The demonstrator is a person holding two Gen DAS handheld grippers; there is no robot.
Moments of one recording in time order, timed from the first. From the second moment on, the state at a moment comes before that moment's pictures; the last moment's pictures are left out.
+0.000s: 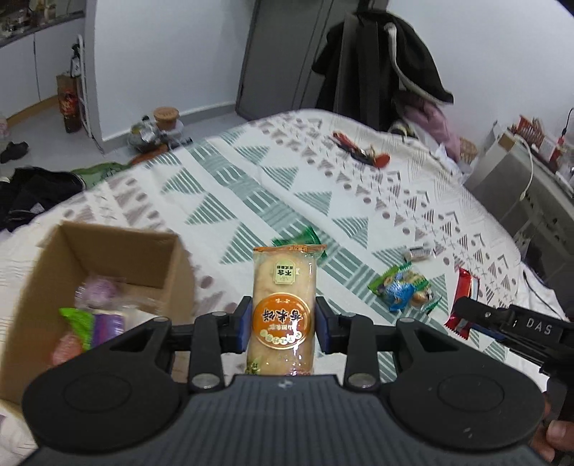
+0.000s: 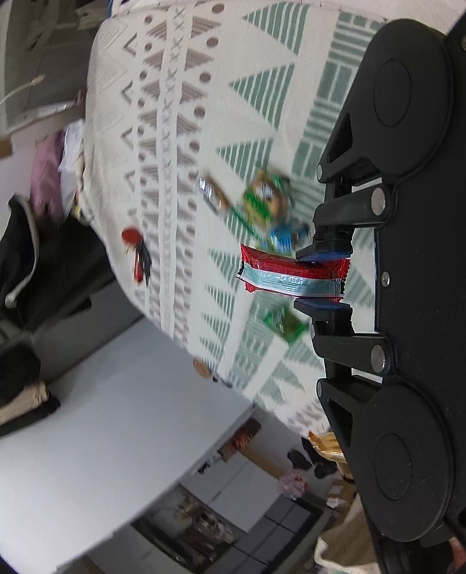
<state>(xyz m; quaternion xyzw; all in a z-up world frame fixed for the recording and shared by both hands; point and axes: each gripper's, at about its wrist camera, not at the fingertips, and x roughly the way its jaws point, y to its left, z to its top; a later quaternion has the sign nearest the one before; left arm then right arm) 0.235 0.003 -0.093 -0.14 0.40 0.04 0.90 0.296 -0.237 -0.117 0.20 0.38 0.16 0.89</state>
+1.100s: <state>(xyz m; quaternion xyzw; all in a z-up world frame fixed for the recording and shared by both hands) 0.140 0.170 -0.072 -0.25 0.35 0.09 0.90 0.220 -0.056 -0.074 0.09 0.36 0.23 0.90</state>
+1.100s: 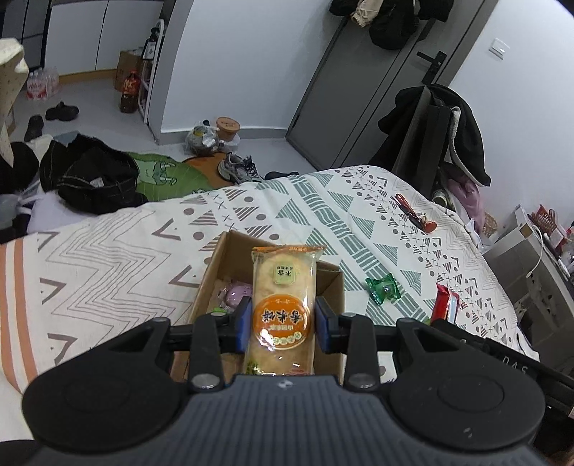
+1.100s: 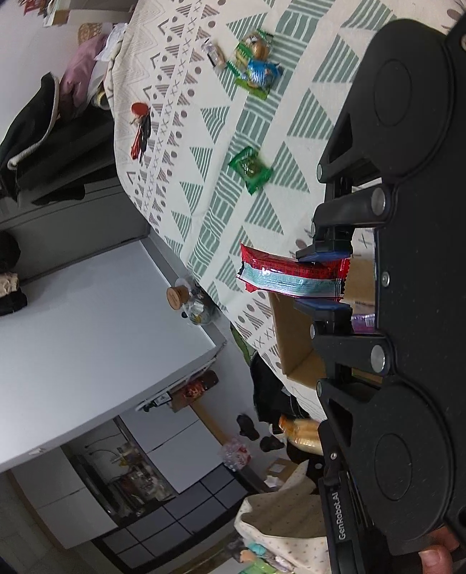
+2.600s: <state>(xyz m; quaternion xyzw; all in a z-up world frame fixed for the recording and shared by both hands) 0.120 0.132 -0.037 -0.19 0.35 0.11 0.91 0.213 -0.141 -0.048 0.09 0.33 0.17 0.92</state>
